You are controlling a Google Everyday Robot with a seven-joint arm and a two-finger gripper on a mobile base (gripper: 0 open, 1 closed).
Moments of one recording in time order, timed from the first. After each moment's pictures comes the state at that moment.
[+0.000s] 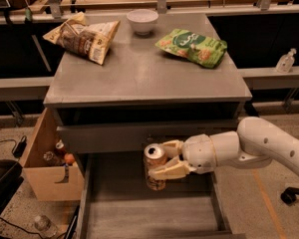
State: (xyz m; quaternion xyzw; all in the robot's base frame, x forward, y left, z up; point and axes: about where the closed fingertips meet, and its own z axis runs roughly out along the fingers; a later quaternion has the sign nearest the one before) arm 0.439 -0.023 0.727 -0.53 0.59 0.47 0.38
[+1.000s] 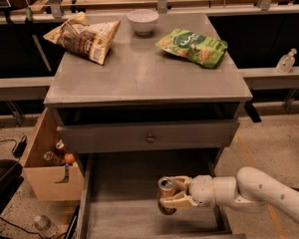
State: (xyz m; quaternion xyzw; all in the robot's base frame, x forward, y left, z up) arm 0.438 -0.064 0.547 -0.47 0.65 0.44 0.40
